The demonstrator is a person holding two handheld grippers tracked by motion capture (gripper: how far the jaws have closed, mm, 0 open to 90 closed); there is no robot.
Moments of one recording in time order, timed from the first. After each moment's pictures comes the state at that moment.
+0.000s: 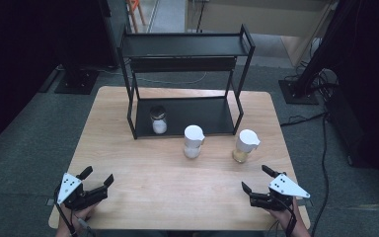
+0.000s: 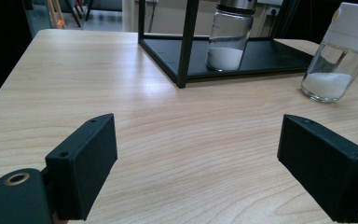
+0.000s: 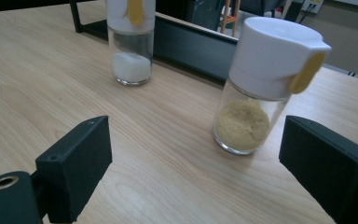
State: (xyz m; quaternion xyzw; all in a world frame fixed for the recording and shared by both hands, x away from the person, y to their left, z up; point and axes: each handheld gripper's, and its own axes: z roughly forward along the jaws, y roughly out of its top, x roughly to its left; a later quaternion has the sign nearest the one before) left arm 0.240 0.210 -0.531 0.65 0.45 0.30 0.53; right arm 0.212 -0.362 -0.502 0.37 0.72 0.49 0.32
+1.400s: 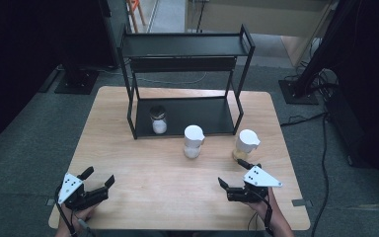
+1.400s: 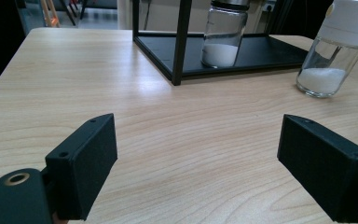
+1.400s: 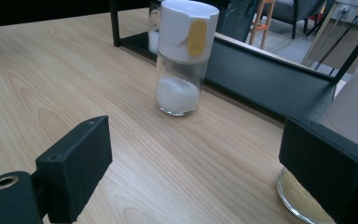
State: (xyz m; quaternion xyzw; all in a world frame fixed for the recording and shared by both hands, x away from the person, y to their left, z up) left arm 0.239 0.209 -0.531 0.65 0.45 0.30 0.53; right arm 0.237 -0.302 -0.494 0.32 0.74 0.51 0.29
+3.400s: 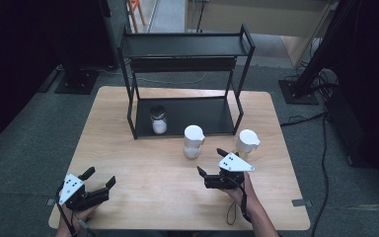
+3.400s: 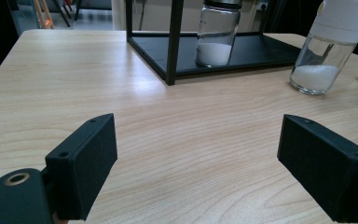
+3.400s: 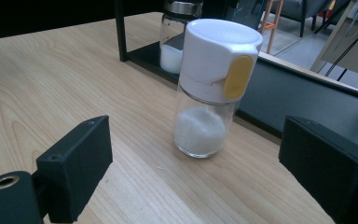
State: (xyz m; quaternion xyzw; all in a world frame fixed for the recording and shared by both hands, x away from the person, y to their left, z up) left arm 0.238 0.207 -0.531 0.66 0.44 0.30 0.53; right arm 0.274 -0.244 -0.488 0.33 0.75 0.50 0.28
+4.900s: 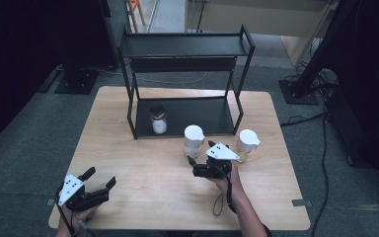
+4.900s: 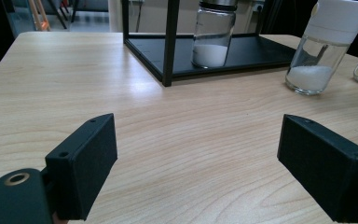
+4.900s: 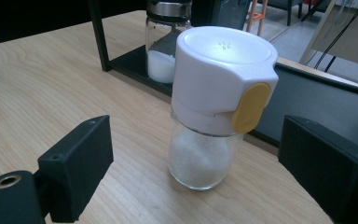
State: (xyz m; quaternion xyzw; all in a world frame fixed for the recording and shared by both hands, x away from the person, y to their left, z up) left arm 0.237 0.207 -0.531 0.66 0.43 0.30 0.54; right arm 0.306 -0.213 -0.487 0.36 0.74 0.49 0.29
